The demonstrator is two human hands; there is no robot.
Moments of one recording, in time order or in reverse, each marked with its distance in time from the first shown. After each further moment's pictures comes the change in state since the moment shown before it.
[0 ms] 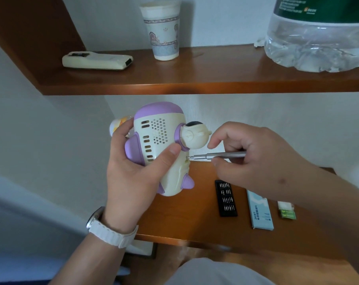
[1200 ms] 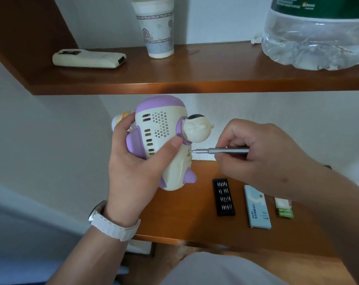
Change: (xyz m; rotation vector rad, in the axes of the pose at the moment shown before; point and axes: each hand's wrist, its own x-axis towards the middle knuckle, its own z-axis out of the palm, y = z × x) left_hand 0.010 -0.001 0.015 -0.026 -0.011 0.025; right_hand 0.002 0.012 -0.006 -0.060 0.057 0.004
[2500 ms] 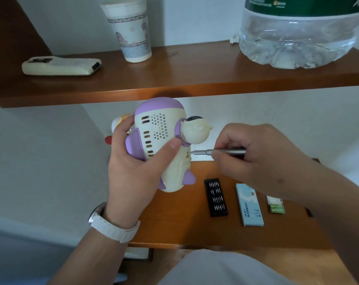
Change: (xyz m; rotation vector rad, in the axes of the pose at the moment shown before) left_hand 0.010 -0.007 0.031 -0.012 -0.085 0.025; right_hand -0.007 0.019 -0.016 -0.016 -0.015 0.061
